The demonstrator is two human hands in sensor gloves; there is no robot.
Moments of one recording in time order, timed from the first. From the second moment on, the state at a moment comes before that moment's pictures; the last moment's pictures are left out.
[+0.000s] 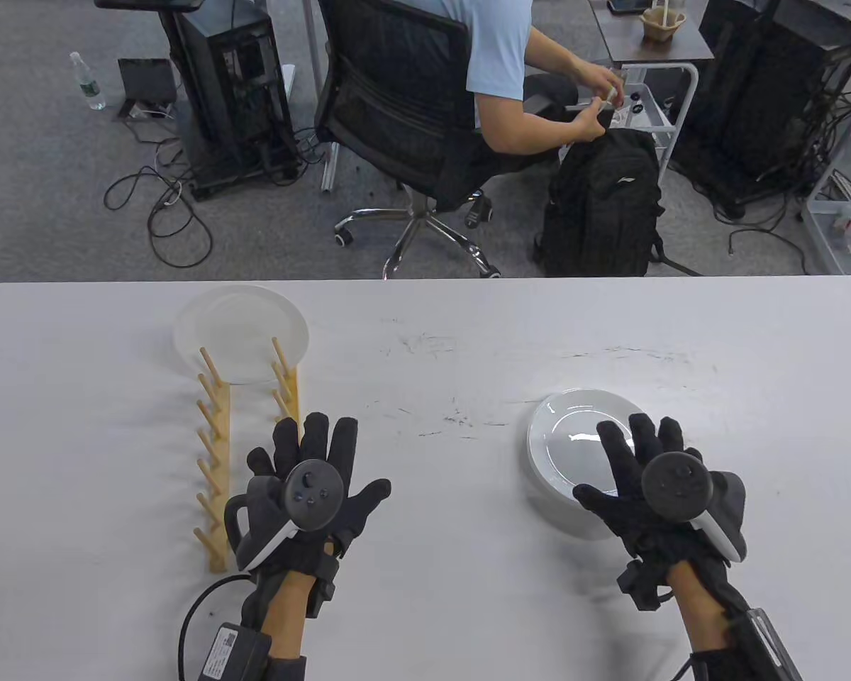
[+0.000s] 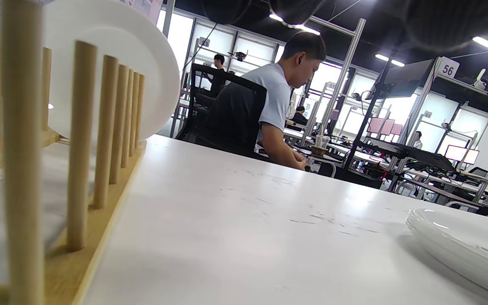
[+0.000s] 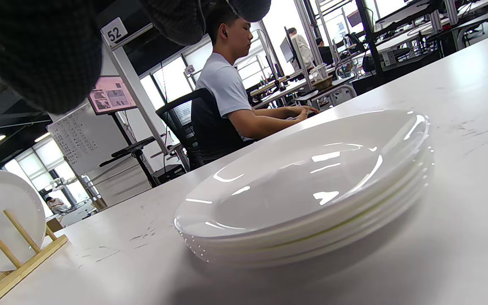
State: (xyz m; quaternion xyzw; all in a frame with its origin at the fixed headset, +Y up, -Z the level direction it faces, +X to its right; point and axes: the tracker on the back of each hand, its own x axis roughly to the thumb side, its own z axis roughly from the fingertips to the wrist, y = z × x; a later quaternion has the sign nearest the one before) left_hand -0.169 -0.683 -0.290 0.00 -0.05 0.14 0.99; right_hand 0.254 -0.689 -0.303 0.03 0.00 0.97 0.24
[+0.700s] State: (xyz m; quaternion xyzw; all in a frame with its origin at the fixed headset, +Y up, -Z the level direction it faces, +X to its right) left_hand -0.165 -0.685 -0.292 -0.02 -0.05 0.15 0.99; right_hand 0.252 -0.696 -0.309 0.04 0.05 0.97 0.25
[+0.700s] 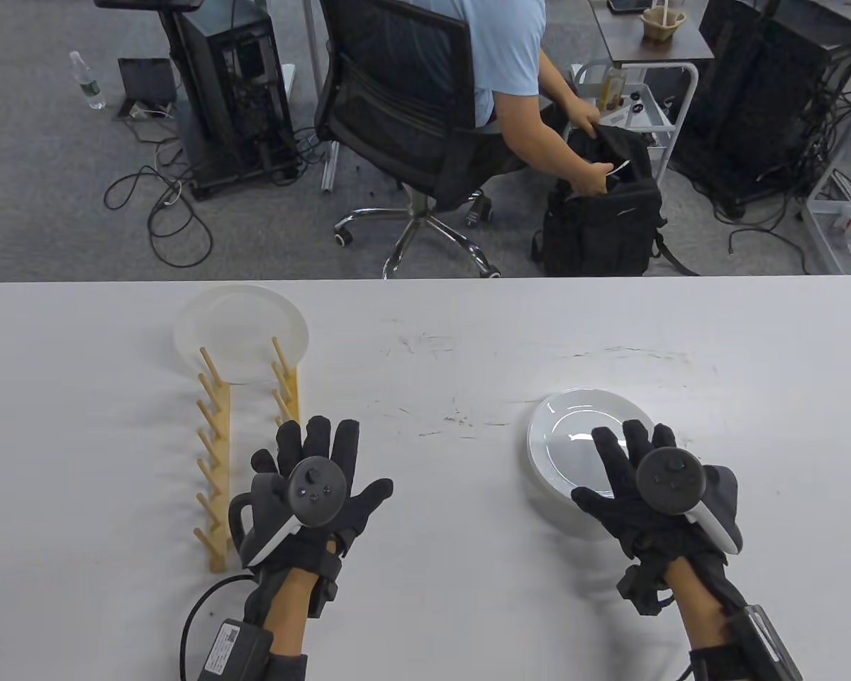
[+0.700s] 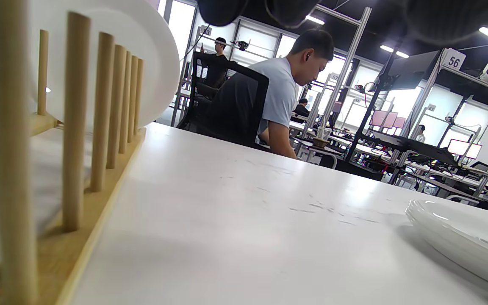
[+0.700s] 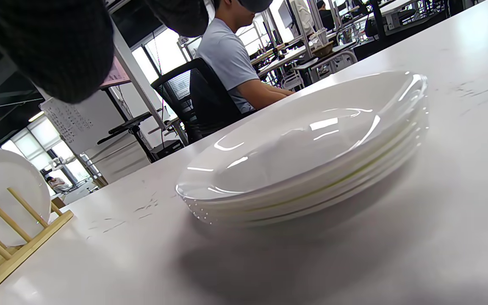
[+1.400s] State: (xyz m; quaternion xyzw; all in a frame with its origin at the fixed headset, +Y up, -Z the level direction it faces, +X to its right) left_hand -0.165 -0.684 -0.293 -0.01 -0.05 0.17 0.98; right_hand 0.308 -0.618 -0.355 -0.14 -0.02 0.93 0.34
